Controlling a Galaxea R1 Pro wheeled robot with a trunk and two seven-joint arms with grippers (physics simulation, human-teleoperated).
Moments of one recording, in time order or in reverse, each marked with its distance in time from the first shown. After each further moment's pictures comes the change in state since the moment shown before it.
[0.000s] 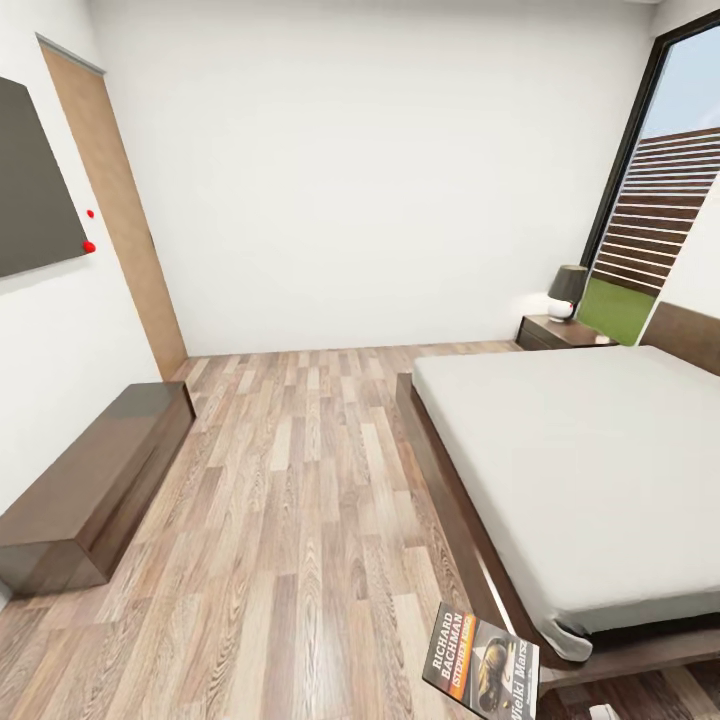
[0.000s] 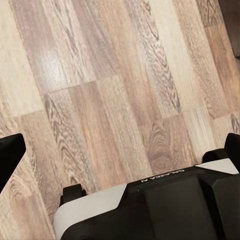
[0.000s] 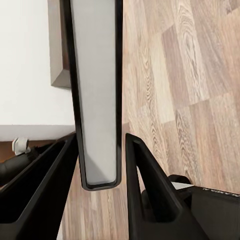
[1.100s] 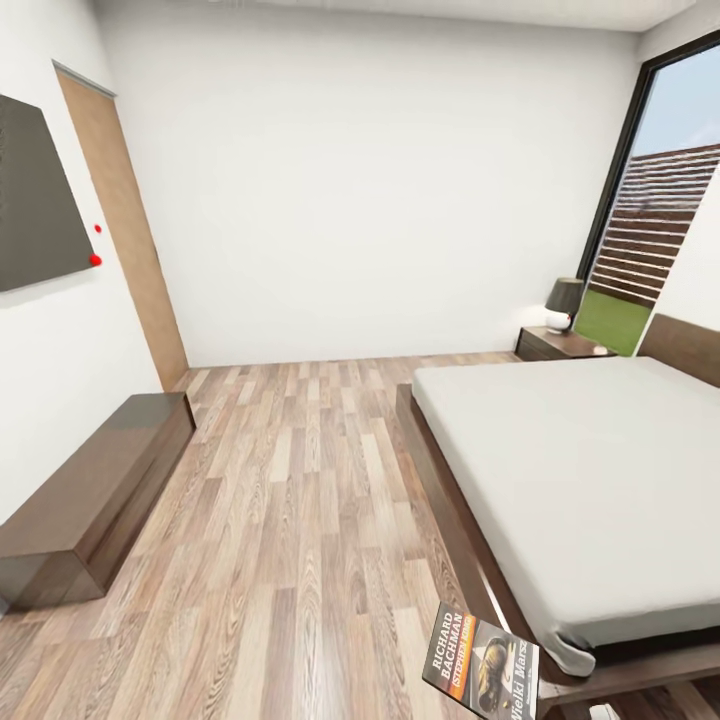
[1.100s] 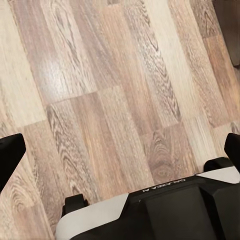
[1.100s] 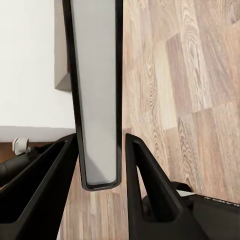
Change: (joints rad) left arm 0.000 0.000 0.000 0.000 0.000 0.000 0.000; right arm 0.000 0.000 0.000 0.000 0.000 0.000 0.001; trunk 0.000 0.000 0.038
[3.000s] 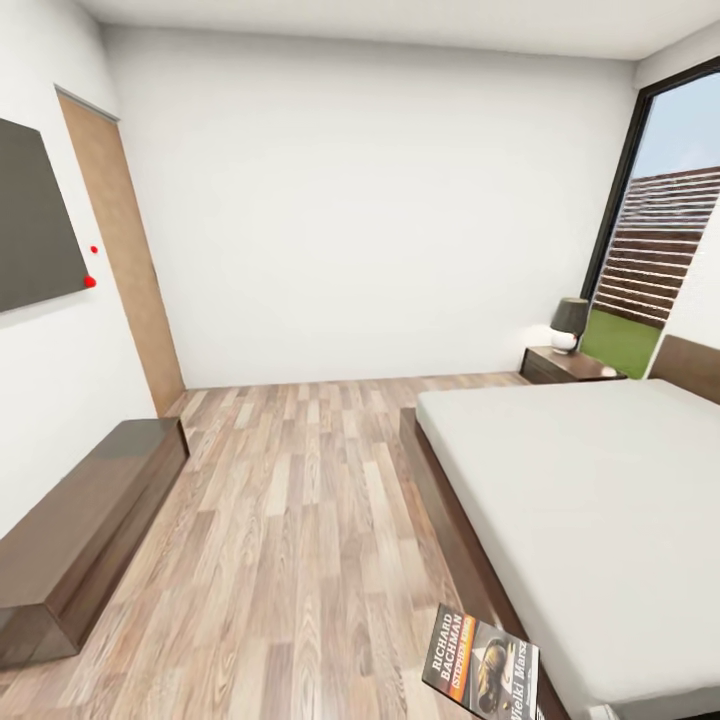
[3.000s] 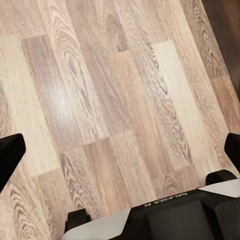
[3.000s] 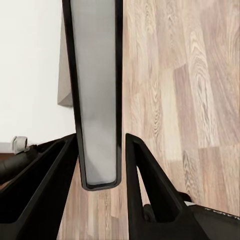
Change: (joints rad) left arm 0.000 -0.001 0.000 -0.001 0.000 0.000 0.000; right arm 0.000 0.001 0.004 0.000 0.002 0.000 -0.004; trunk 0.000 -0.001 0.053
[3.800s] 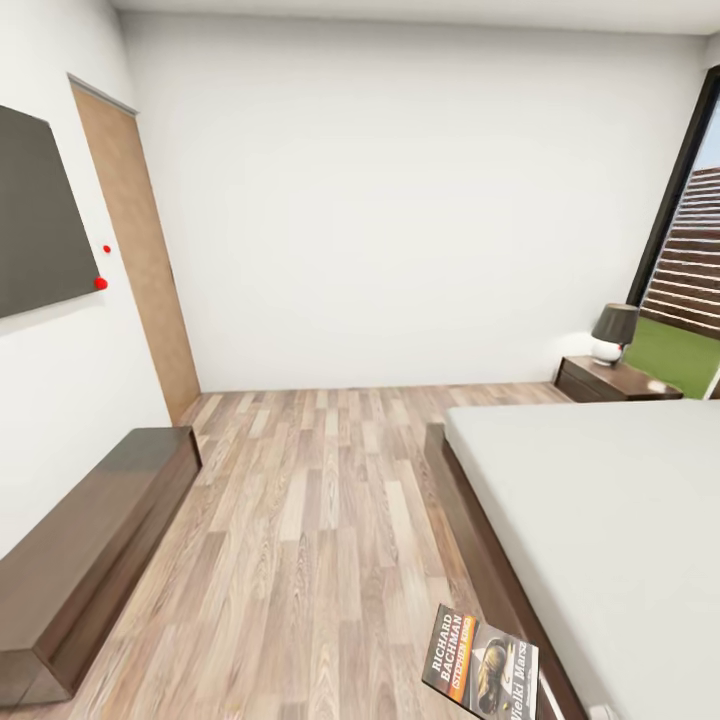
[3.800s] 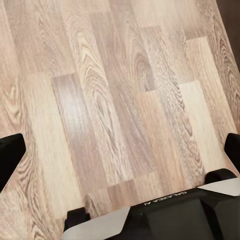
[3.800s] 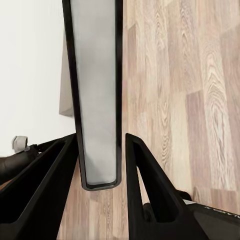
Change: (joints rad) left arm 0.000 -0.001 0.000 0.000 0.000 0.000 0.000; right arm 0.000 0.000 0.002 0.000 -0.001 0.000 0.001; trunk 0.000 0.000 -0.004
